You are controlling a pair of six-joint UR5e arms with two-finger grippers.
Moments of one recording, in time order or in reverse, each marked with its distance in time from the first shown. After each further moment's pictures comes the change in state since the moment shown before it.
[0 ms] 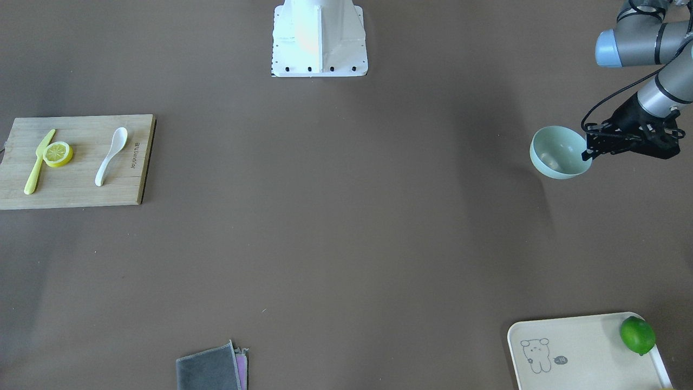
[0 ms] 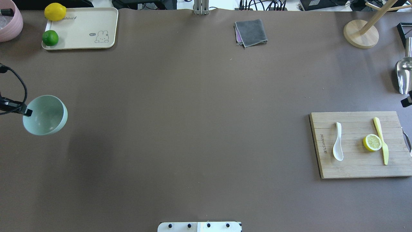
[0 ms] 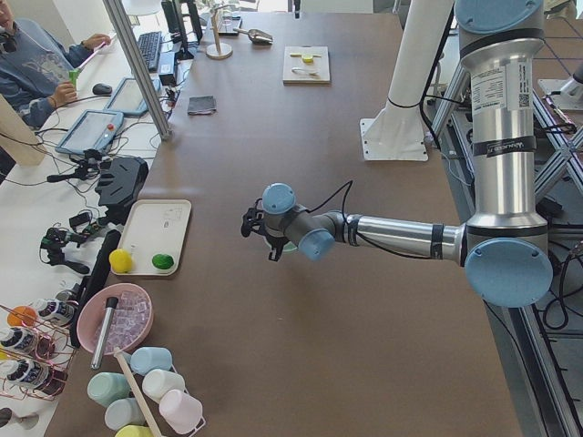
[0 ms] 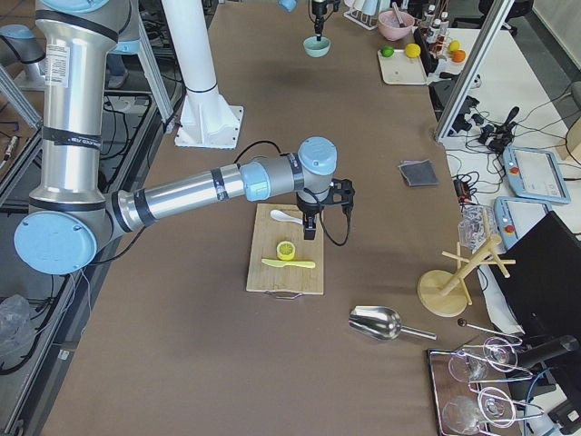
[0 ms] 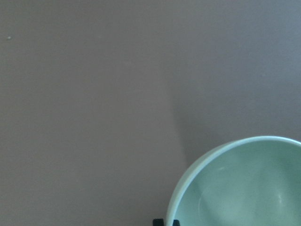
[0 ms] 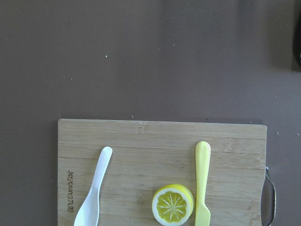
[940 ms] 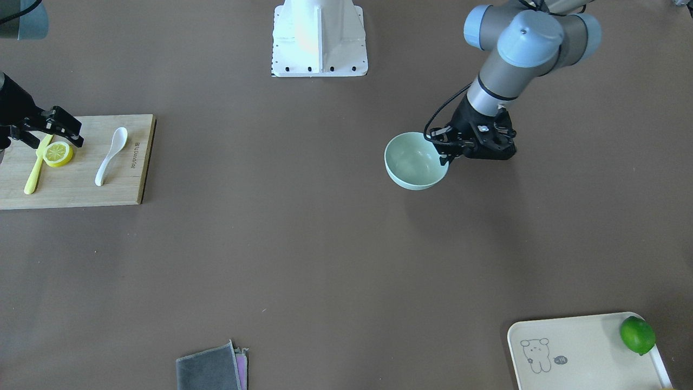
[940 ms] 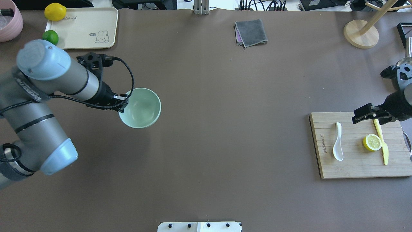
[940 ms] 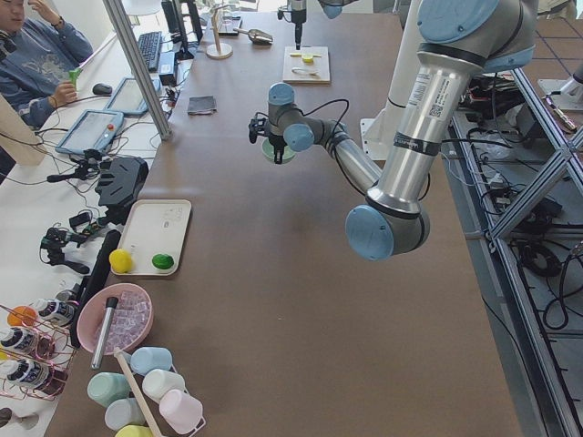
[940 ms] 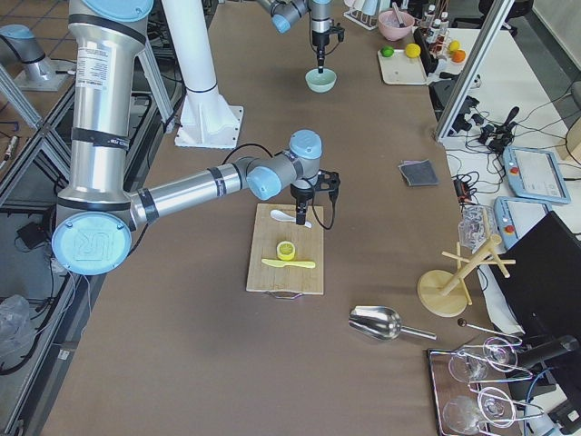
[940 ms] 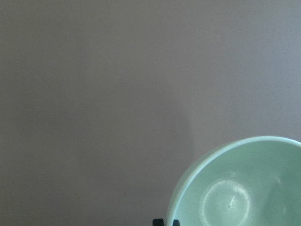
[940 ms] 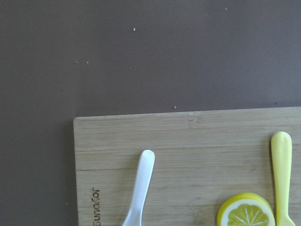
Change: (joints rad) left arm 0.352 -0.448 -0.071 0.361 0.270 -0.492; right arm -0.321 -0.009 -0.019 0.263 -0.204 0.450
